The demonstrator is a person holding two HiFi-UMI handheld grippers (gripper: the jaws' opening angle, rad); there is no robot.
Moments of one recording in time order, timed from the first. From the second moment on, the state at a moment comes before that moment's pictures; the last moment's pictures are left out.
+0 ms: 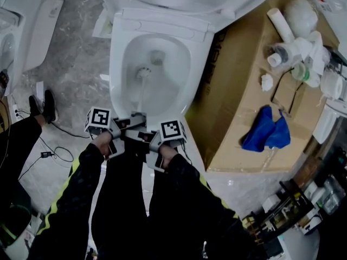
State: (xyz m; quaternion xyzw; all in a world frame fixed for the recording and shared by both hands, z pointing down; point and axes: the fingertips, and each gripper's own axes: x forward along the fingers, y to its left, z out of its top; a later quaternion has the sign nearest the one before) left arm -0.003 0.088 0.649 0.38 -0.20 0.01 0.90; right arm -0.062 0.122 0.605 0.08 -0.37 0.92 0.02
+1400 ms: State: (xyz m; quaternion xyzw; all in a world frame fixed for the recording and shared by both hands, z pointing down) left arm -0.030 0.016 0.675 0.46 -0.18 0.02 0.87; right arm -0.093 0.052 0.637 0.12 -0.44 0.89 -0.01
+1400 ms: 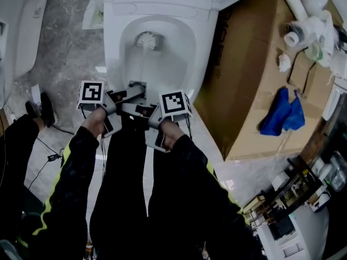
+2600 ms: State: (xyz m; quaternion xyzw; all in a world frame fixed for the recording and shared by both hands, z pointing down) left arm 0.011 0.014 0.655 0.46 -0.14 0.00 0.87; right arm -0.055 0.050 0.621 0.17 -0.45 0.88 0.00
